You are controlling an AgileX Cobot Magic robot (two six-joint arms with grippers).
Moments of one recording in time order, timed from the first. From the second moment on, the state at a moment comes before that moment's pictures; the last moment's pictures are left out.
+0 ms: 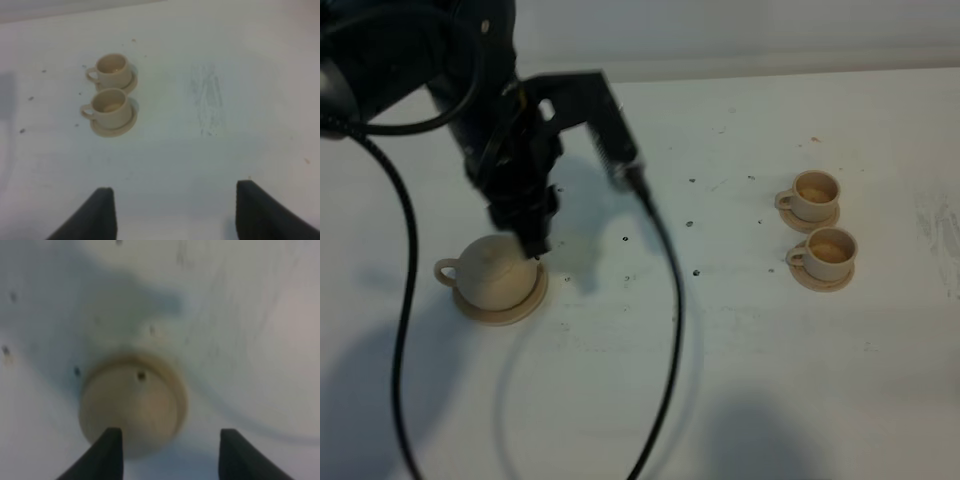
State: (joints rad) left arm -0.54 1.80 -1.53 0.05 1.19 0.66; right arm -0.04 -0.01 -0.49 0.11 1.07 -0.04
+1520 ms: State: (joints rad) left arm -0.27 1.90 -1.28 0.18 0.99 1.03; right arm -0.04 -0.01 -0.49 0.11 1.07 -0.04
